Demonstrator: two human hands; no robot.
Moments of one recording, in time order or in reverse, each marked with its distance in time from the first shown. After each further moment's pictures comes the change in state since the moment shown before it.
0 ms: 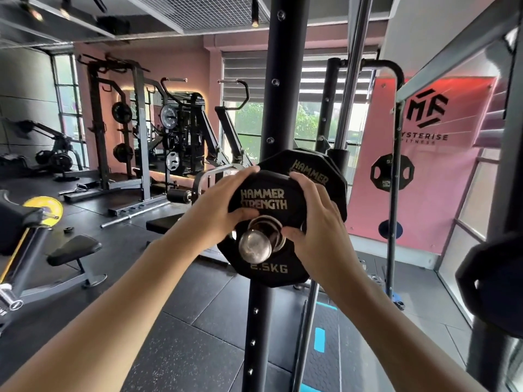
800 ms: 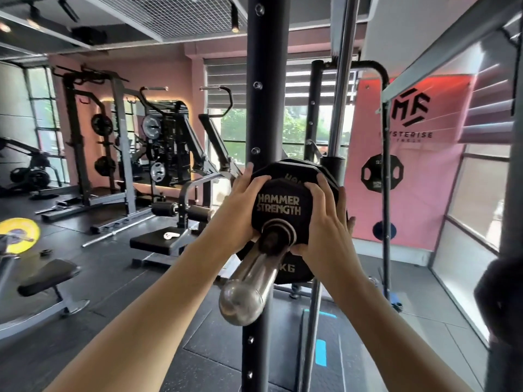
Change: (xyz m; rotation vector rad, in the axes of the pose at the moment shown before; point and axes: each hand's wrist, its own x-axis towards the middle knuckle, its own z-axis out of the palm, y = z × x) left_hand 0.102 -0.041 0.066 0.206 0.010 0.112; right_hand 0.065 0.080 0.039 -0.228 0.059 0.138
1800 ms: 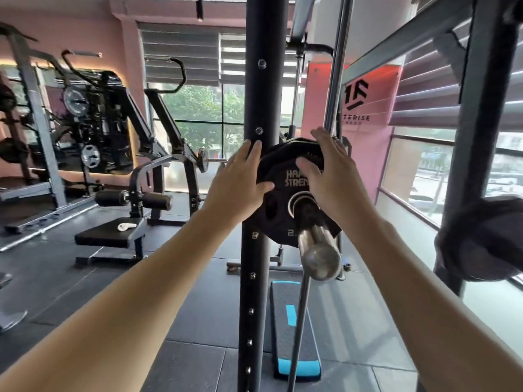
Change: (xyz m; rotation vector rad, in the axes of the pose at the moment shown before) left_hand -0.015 -0.037 -0.059 0.048 -0.043 0.058; right_hand 0.019 -0.101 -0.021 0.037 0.144 0.107
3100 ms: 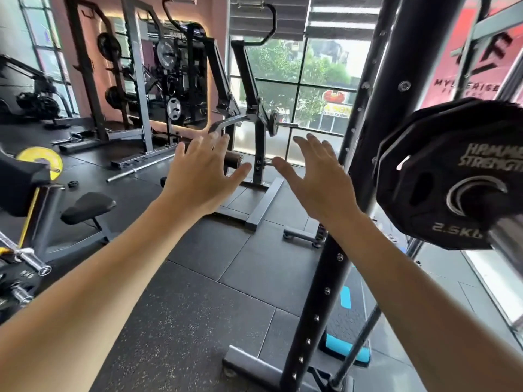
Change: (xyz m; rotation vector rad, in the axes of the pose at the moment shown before) left_hand -0.098 -0.220 -0.058 0.449 -0.081 -0.354; right_hand -0.016 -0.091 0.216 -0.098 -0.357 -0.122
